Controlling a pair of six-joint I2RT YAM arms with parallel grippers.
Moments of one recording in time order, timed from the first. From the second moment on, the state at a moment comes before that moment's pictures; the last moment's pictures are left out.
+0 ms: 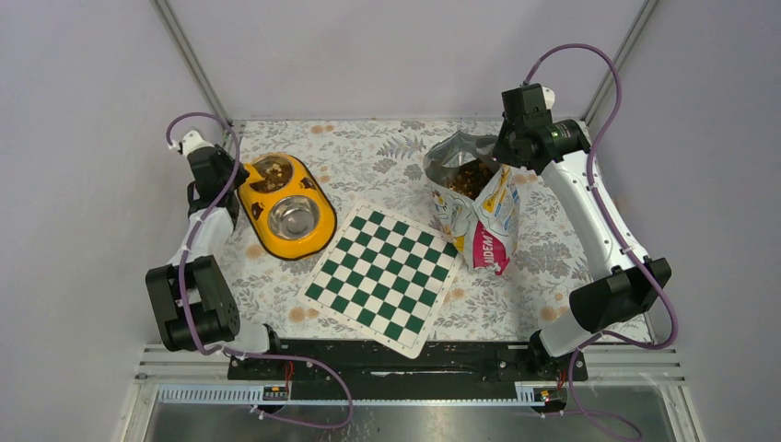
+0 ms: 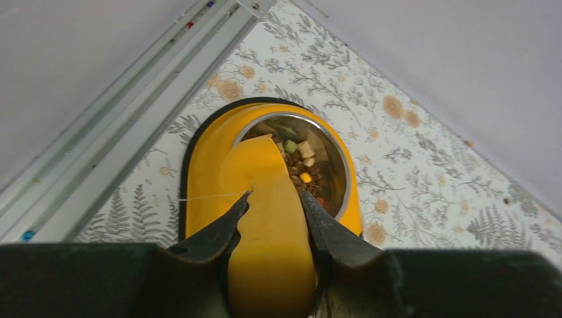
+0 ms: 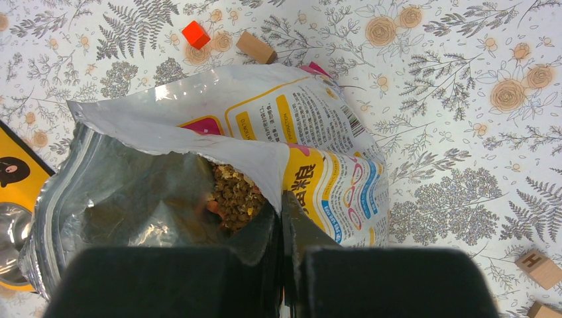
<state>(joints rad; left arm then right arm) 0.28 1.44 0.93 0.16 -0.04 -0.47 0.32 1.58 1.76 -1.00 0.30 0.53</state>
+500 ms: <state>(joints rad) 0.21 1.25 1.01 0.03 0.17 -0.52 0.32 1.56 1.73 -0.97 0.21 0.52</state>
